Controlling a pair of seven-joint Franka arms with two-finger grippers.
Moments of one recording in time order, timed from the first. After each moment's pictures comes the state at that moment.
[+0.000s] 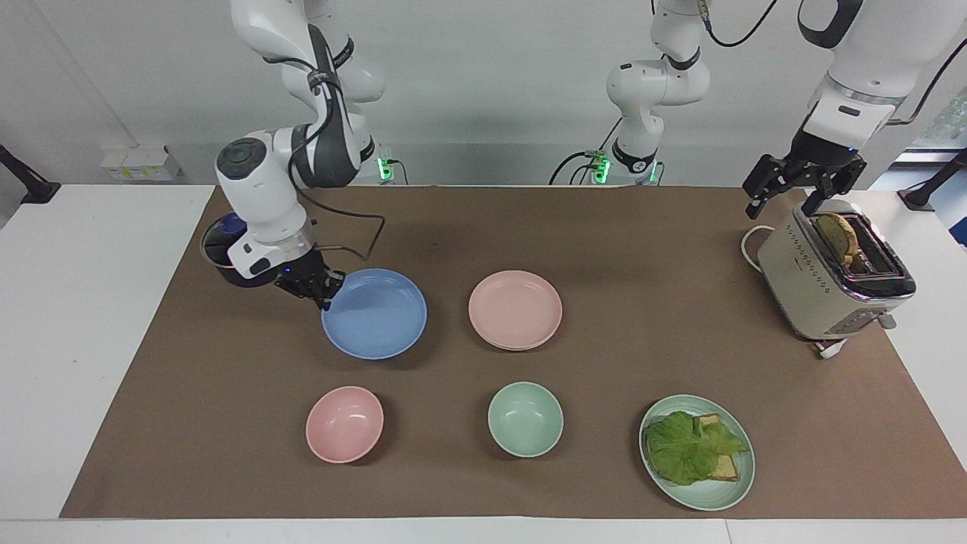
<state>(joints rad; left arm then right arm) -0.01 -0.02 -0.04 -1.56 -0.02 1.66 -0.06 -0.03 0.12 0.17 -2.02 0.05 2.22 0.21</state>
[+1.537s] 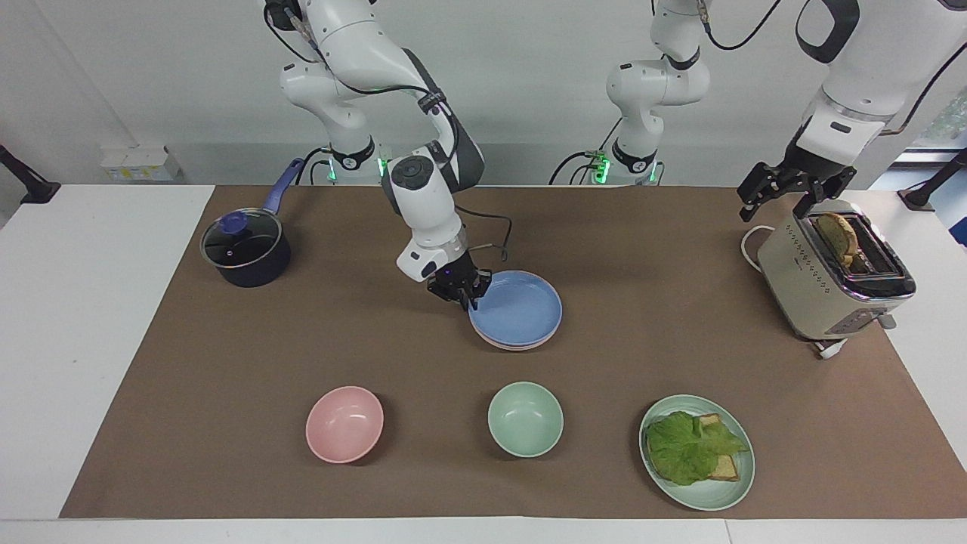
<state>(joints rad) -0.01 -0.02 -0.03 -1.60 -0.02 1.63 -0.06 0.32 0.28 0.19 -2.03 0.18 2.54 0.40</state>
